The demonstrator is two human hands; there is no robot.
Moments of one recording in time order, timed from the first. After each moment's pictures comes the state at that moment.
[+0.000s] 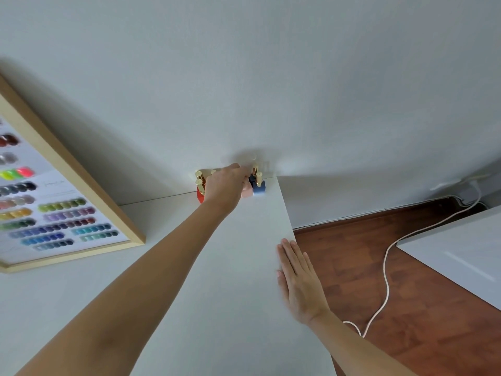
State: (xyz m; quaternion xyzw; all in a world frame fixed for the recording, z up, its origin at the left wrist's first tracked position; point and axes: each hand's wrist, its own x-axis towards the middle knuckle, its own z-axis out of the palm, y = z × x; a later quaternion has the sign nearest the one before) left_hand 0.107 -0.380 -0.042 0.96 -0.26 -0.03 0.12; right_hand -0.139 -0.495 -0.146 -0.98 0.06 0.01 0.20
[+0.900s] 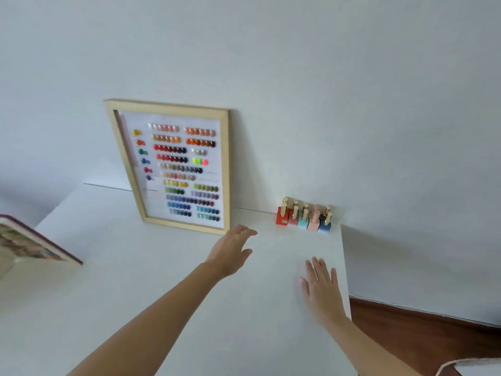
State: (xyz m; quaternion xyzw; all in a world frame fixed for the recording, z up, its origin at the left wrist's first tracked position) left_hand -0.041 -0.193 0.008 0.96 -0.14 -0.06 0.23; right_hand -0.107 -0.439 -0.073 -0.99 -0.01 0.08 0.09
